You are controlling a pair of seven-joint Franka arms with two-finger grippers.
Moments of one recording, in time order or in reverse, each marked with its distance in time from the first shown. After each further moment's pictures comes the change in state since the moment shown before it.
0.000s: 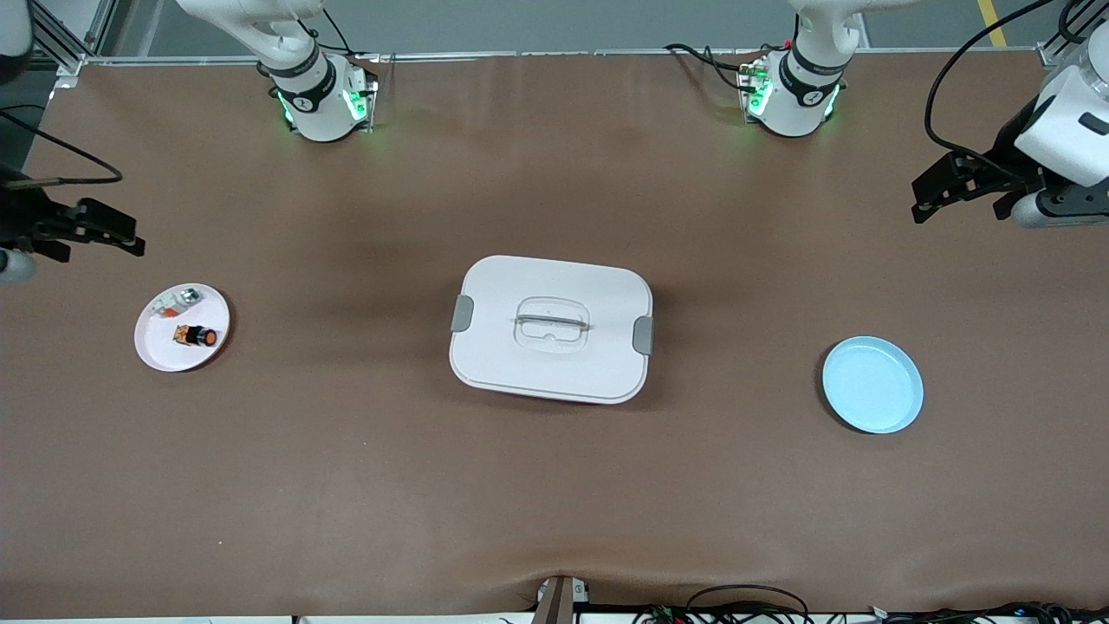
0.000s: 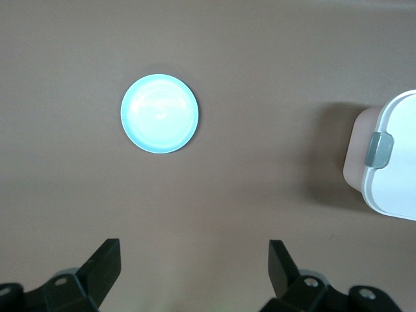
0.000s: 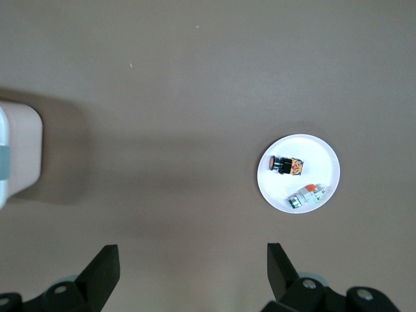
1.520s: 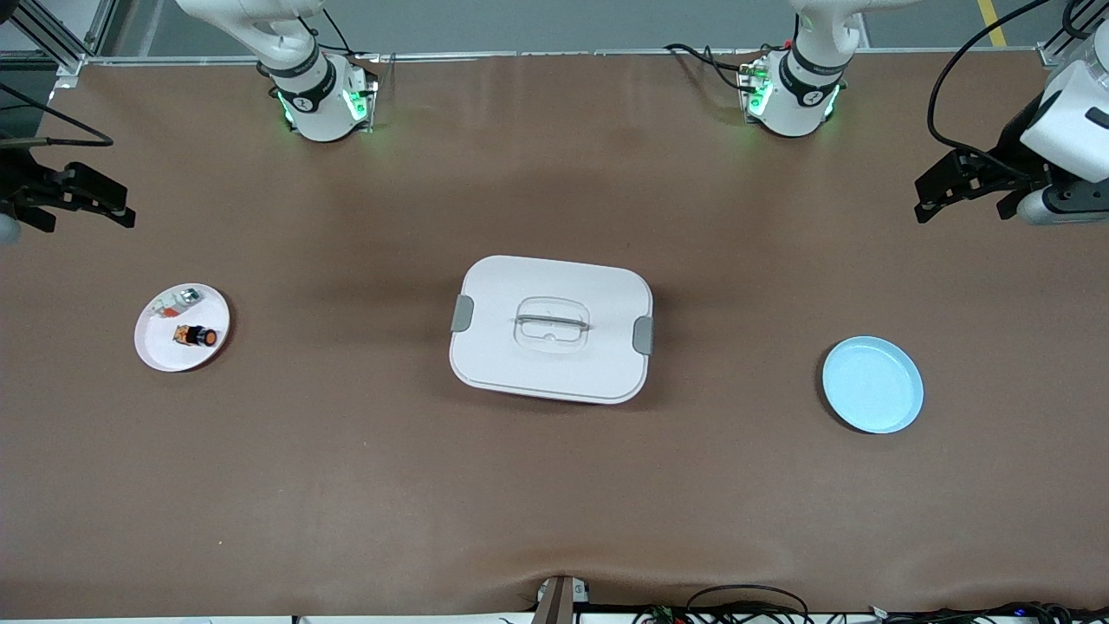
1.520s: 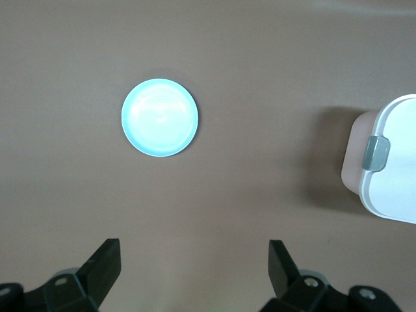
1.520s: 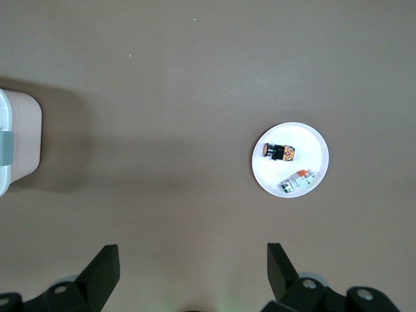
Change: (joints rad) left arm 0.000 0.000 0.000 0.012 0.000 0.003 0.000; right arm 0.041 -0.053 0.012 0.013 -0.062 -0.070 0.039
